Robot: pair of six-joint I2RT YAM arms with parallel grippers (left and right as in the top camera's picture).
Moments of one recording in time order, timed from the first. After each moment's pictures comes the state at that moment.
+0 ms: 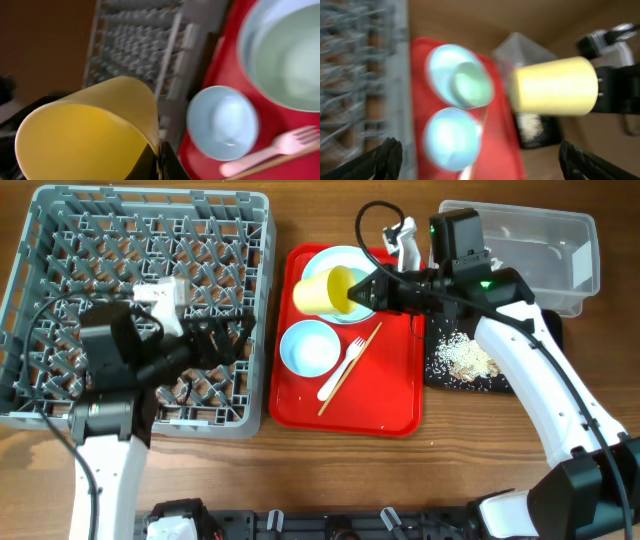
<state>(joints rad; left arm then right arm) 0.09 1.05 0.85 -0.43 0.77 -0.32 0.28 1.60 1.35 -0.63 -0.78 0.44</state>
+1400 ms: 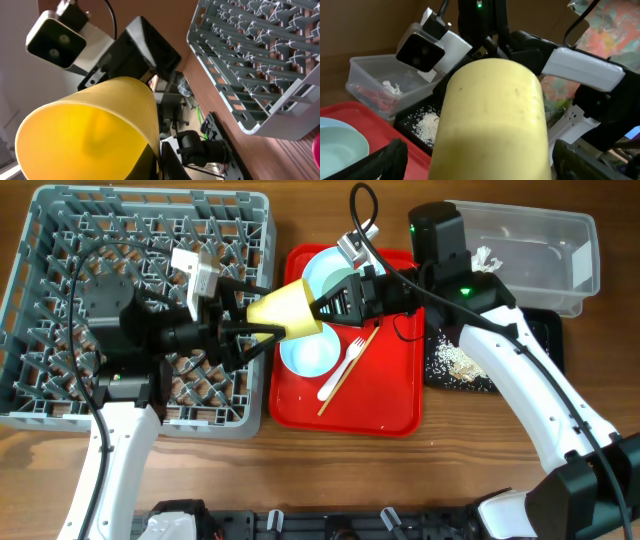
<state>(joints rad) 0.01 1.19 0.85 0.25 1.41 -0.47 0.37 1.60 1.35 -0.42 -1.31 0.69</state>
